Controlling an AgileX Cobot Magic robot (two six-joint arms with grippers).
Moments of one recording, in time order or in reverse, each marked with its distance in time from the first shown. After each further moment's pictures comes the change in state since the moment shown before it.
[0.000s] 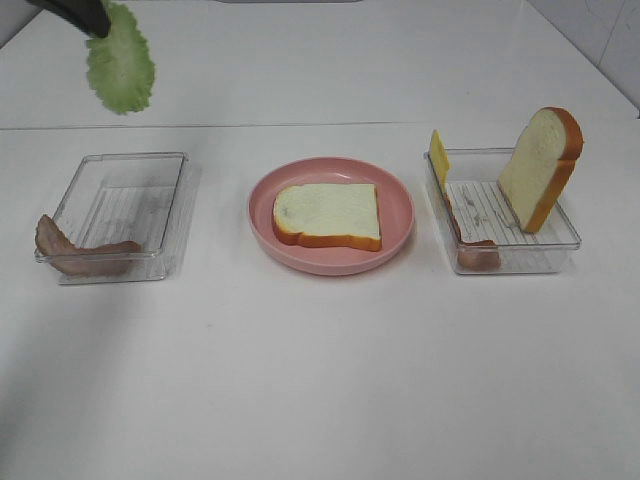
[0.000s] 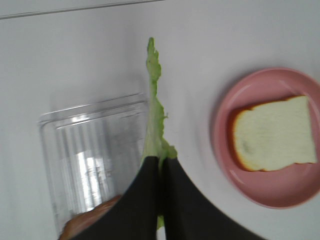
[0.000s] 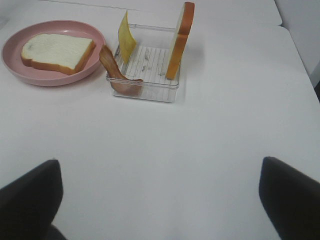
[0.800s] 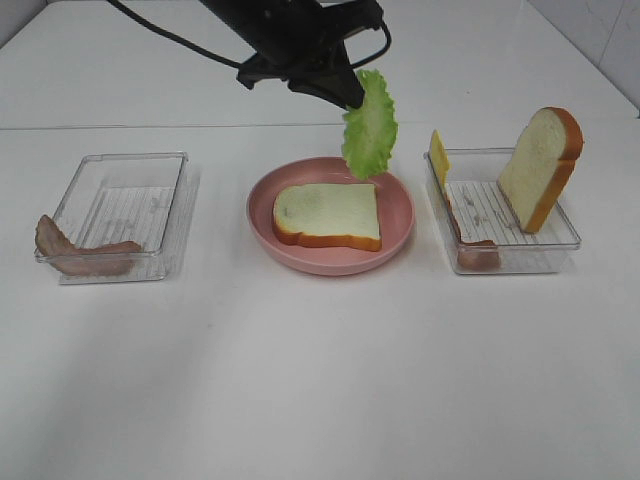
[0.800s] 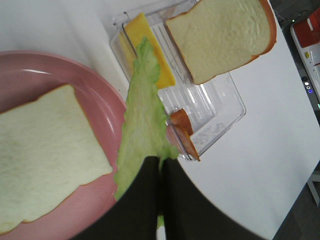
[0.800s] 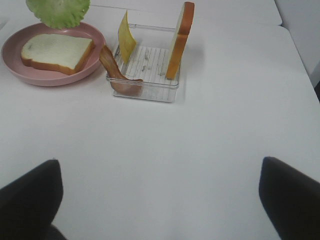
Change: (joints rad) left arm -0.305 0.218 -0.018 -0.458 -0.213 0.114; right arm 0.000 0.000 0.000 0.000 0.000 0.000
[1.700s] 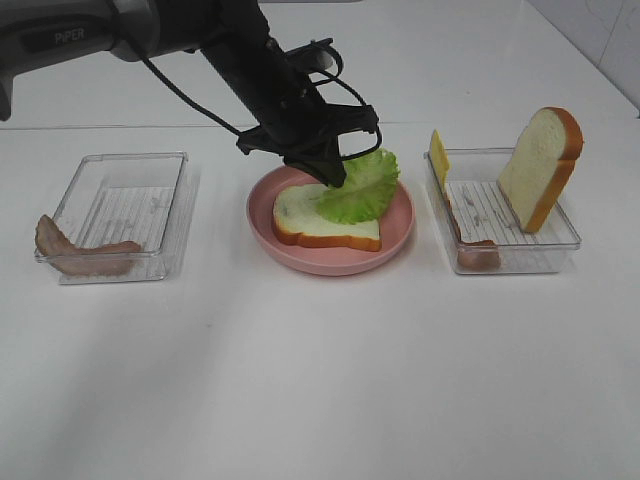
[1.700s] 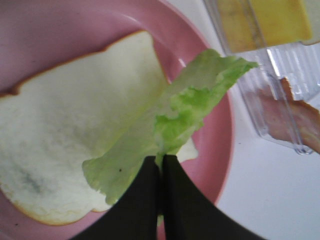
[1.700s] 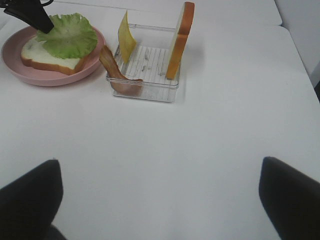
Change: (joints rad) left arm -0.025 0.141 0.000 0.194 0.002 -0.089; right arm 0.000 0.000 0.000 0.000 0.000 0.000
